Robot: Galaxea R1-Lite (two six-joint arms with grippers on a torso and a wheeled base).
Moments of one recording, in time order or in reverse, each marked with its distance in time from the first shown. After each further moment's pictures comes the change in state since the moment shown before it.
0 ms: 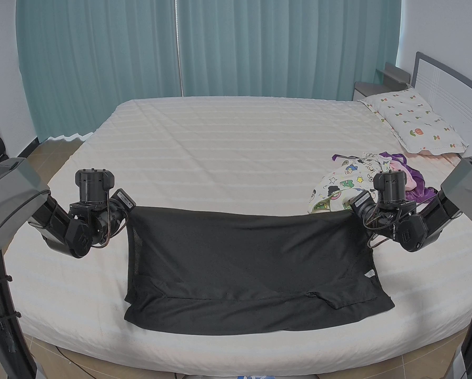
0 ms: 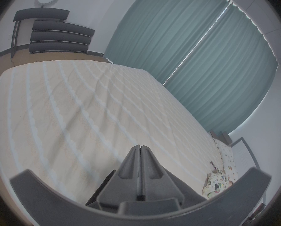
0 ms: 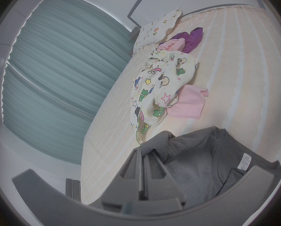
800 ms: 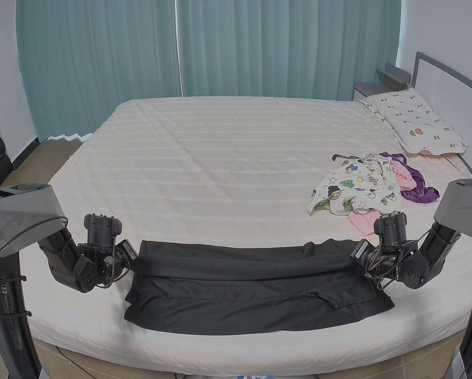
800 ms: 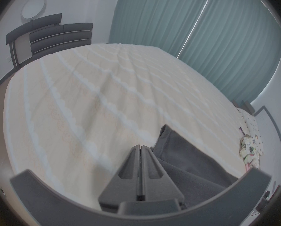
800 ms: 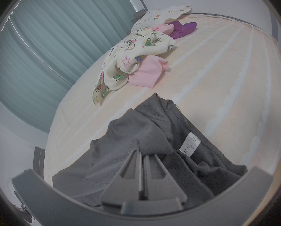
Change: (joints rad) left arm -0.018 0.103 0.247 -0.057 0.012 0.127; right arm 0.007 0.037 0.325 -0.105 0.003 -0.236
